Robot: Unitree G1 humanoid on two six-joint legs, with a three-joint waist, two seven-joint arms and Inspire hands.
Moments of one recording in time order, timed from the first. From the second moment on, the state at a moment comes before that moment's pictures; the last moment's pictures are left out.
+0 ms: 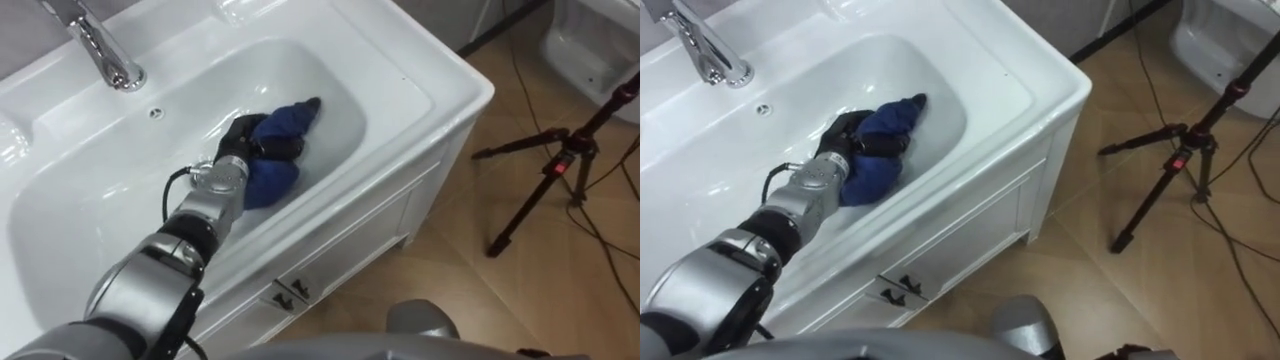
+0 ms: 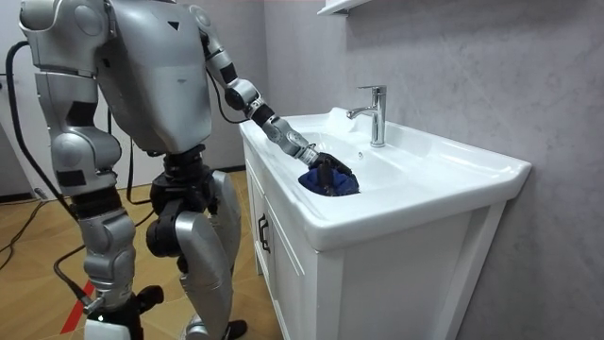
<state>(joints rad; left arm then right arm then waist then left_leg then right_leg) -0.45 0.14 -0.39 1.09 -0.26 -0.02 0.17 0.02 -0.31 0.23 1.30 0.14 0.29 -0.03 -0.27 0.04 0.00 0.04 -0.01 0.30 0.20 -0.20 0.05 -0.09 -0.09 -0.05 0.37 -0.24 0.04</state>
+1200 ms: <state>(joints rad) -0.15 0.28 0.04 1.05 0.50 -0.02 0.35 0.10 -0.32 -0.06 1.28 0.03 0.18 -0.06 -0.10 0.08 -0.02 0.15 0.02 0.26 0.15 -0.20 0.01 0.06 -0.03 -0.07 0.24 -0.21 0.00</state>
